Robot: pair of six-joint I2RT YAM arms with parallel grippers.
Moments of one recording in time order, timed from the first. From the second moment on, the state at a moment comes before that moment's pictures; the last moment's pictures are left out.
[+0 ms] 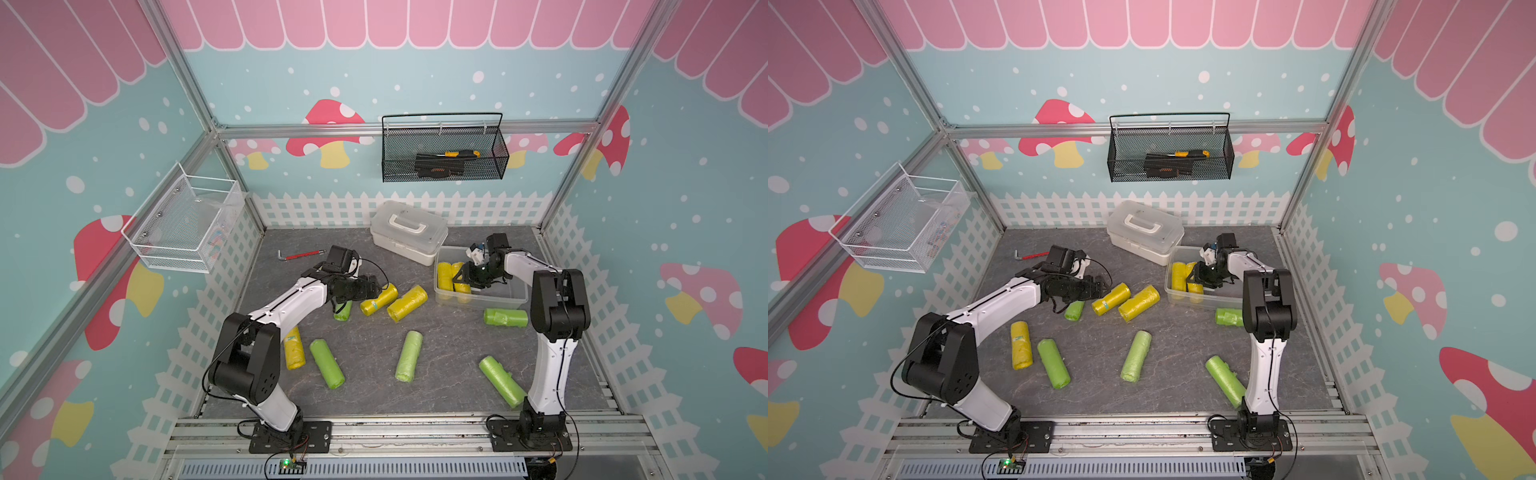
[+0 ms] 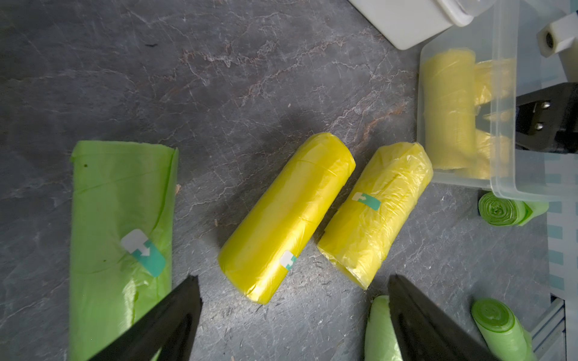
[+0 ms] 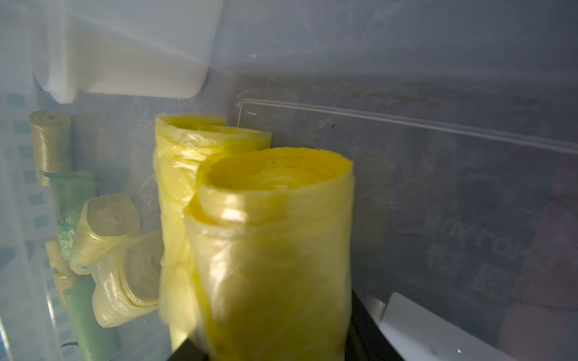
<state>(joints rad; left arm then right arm) -0.32 1.64 1.14 -0.50 0.29 -0.37 0.05 2.13 1.51 -0.59 -0.57 0.19</state>
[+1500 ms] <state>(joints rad) -0.33 1.64 1.14 -0.49 0.29 -0.39 0.03 2.04 1.46 -0.61 -0.57 0.18</state>
